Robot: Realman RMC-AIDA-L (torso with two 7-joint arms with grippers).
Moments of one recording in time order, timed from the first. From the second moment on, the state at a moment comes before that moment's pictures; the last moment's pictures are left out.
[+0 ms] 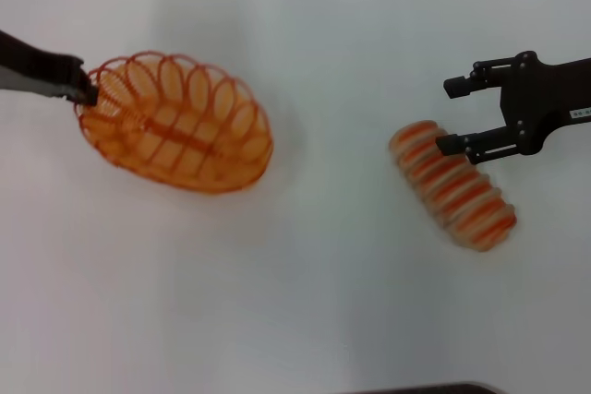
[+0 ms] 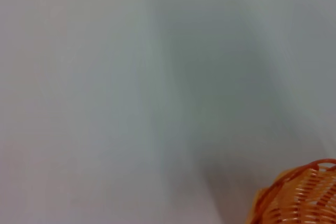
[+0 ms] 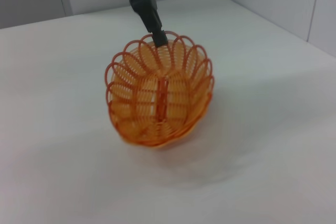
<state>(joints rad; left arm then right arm) -0.78 -2.10 0.76 1.10 2.81 1.61 -2.61 0.50 2.02 -0.74 -0.90 -2.21 -1.67 1.38</state>
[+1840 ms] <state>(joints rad) -0.65 -2.16 0.76 1.05 2.62 1.37 -2.90 0.53 1.99 -0.76 -0.91 -2.30 -1.66 1.26</state>
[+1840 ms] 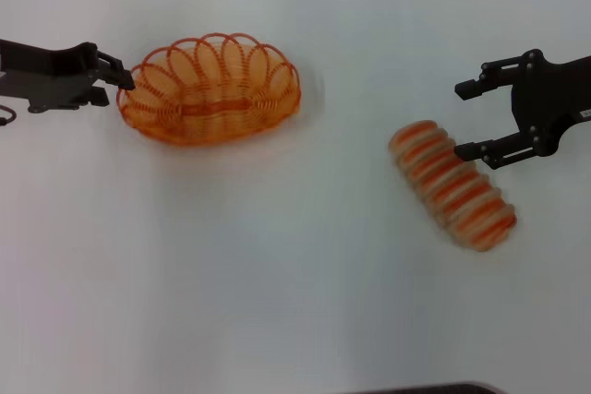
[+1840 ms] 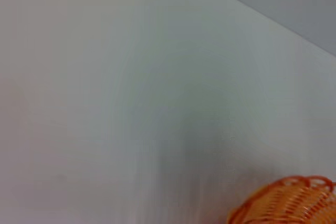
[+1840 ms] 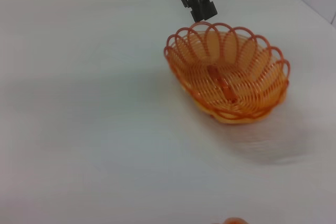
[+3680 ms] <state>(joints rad) -0.41 -2.14 0.59 1.22 2.34 1.80 -1.64 0.56 2.06 -0.63 -0.86 -2.14 -1.64 1.60</state>
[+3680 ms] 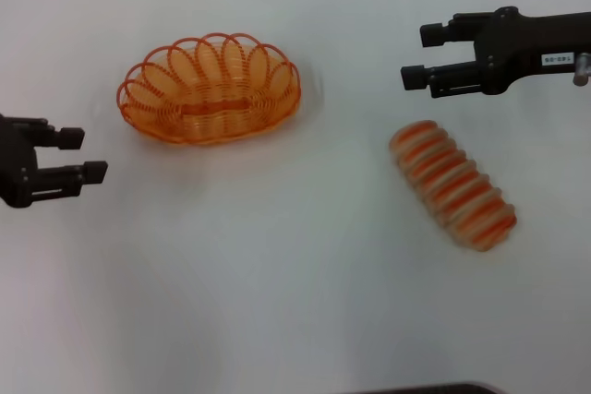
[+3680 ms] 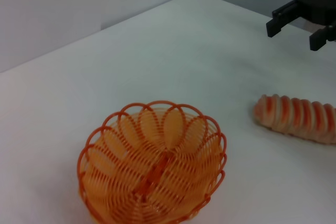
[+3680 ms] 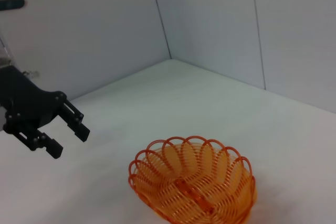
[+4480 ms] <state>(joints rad) -0.38 -2.14 0.54 1.15 2.33 1.84 -1.62 0.58 2.05 -0.64 -0.85 -2.15 -1.60 1.65</state>
